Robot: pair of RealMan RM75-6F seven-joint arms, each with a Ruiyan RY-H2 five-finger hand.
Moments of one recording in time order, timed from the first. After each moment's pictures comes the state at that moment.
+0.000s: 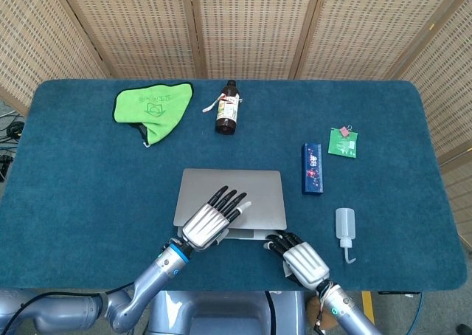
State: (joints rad) left arm -0.70 -1.82 -0.12 -1.50 1.42 1.03 0.64; right arm 0.31 -1.55 -0.04 -1.60 -1.62 1.03 -0.18
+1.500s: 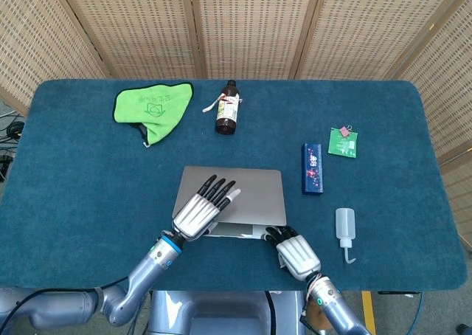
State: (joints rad) left arm -0.71 -1.78 -0.14 -1.49 1.37 1.07 0.65; right arm 0.37 -1.62 -0.01 -1.64 -1.30 0.99 -0.54
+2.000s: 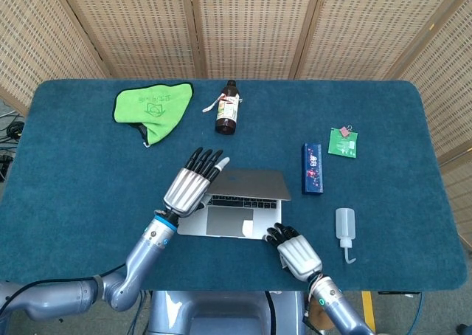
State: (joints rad) left arm -0.74 -1.74 -0.28 -1.54 1.24 1.09 0.67; right arm 0.39 -1.60 -0.04 -1.63 -1.34 1.01 -0.53
